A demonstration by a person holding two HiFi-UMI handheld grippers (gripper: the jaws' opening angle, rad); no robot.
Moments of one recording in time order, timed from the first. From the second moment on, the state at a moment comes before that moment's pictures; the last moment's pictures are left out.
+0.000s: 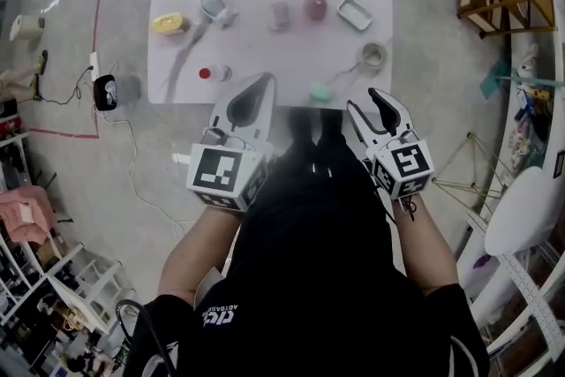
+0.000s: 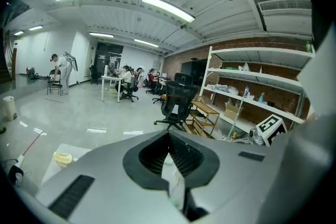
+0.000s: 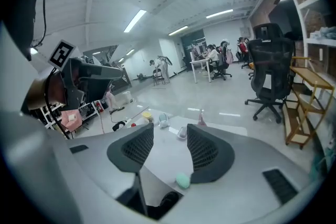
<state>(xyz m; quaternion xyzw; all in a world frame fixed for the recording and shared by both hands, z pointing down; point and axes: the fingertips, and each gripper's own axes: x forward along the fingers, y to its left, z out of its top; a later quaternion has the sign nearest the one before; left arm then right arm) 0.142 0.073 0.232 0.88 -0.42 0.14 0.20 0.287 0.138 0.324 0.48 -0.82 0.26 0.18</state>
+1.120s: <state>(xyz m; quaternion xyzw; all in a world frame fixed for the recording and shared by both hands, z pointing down) 0.108 0.052 0.291 0.85 -0.46 0.11 0.22 0.243 0.127 0.517 0.34 -0.83 0.24 0.38</state>
